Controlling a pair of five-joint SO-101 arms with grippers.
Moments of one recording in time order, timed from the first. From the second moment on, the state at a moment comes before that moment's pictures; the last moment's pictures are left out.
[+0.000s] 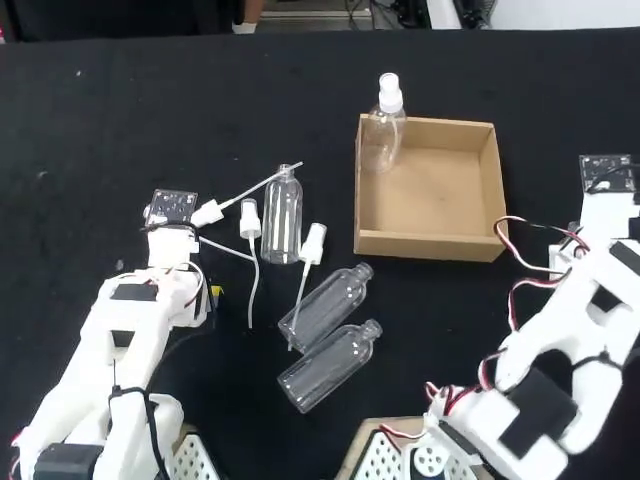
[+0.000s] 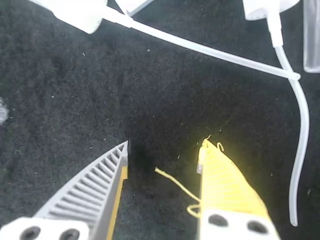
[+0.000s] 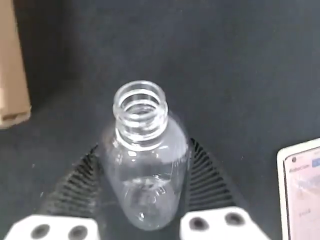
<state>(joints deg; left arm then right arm) -3.9 -33.9 71.1 35.2 -7.1 45.0 -10.9 34.6 46.5 39.6</state>
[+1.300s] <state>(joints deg) -13.1 -7.3 31.3 50.1 14.0 -13.5 -58.9 48.4 63.3 9.7</state>
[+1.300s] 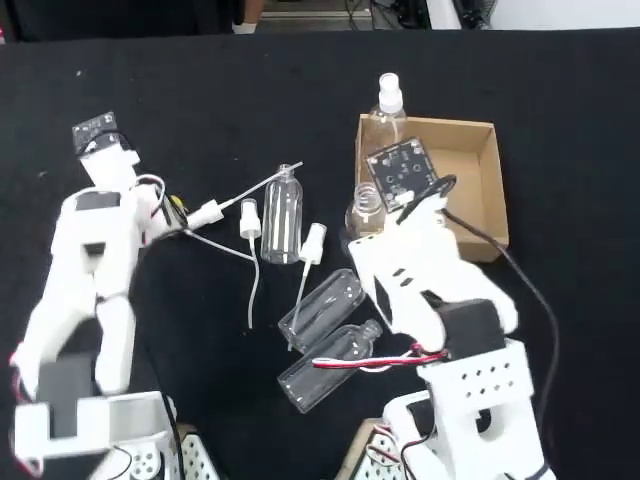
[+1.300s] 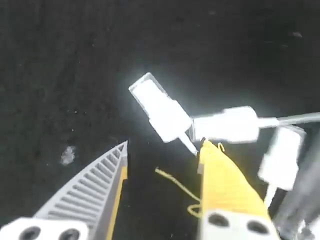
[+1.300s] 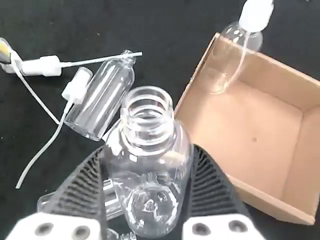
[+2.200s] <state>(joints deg) -13.3 34.7 -21.3 86.5 28.2 -13.6 -58.9 52.3 61.4 9.7</state>
